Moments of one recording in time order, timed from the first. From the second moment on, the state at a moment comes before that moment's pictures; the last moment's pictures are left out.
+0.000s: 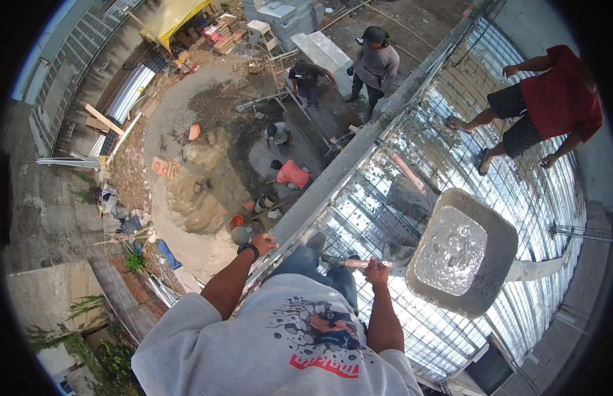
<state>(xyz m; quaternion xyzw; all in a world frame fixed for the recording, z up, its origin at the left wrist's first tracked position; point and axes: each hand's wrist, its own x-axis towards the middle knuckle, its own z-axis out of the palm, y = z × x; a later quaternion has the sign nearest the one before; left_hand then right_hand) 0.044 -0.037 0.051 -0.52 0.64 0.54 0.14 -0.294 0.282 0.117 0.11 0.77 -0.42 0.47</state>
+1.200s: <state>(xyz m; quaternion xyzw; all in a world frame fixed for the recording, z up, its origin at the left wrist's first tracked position) 0.035 -0.028 0.040 -0.48 0.67 0.54 0.14 -0.285 0.305 0.118 0.13 0.79 -0.39 0.45</state>
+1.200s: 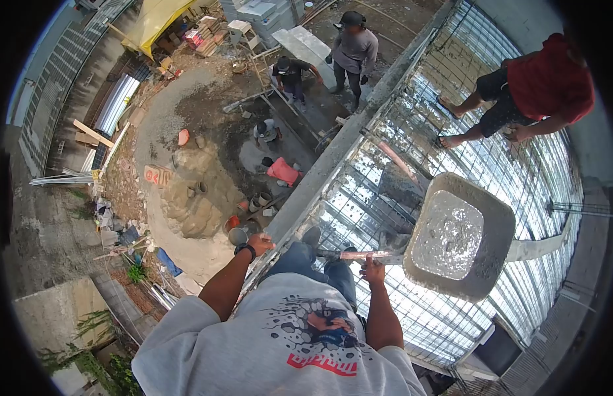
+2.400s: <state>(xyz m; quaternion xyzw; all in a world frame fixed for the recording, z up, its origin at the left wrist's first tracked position) 0.021 -0.055 0.087 -0.43 0.70 0.51 0.25 -0.262 0.307 0.078 0.09 0.82 -0.44 0.37</state>
